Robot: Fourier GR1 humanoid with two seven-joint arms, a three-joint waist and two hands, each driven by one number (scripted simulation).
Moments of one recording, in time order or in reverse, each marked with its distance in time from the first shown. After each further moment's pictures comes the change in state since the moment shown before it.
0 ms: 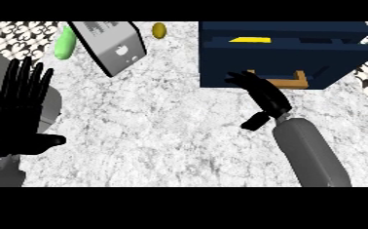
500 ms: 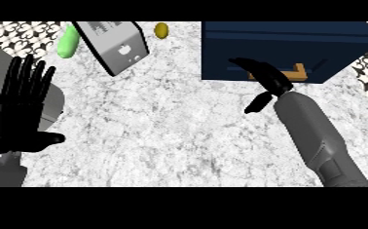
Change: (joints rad) left arm -0.022 -0.026 0.033 0.027 -0.017 -0.051 0.026; right arm -0.282 -0.017 -0.126 0.448 -0.026 -0.020 -0.204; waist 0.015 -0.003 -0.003
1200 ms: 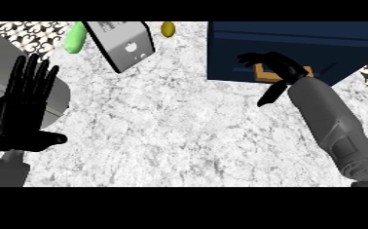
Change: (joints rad) left arm -0.018 -0.013 0.006 0.030 -0.025 -0.050 -0.004; right arm -0.162 -0.082 -0.065 0.245 -0.012 0.089 -0.152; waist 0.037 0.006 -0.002
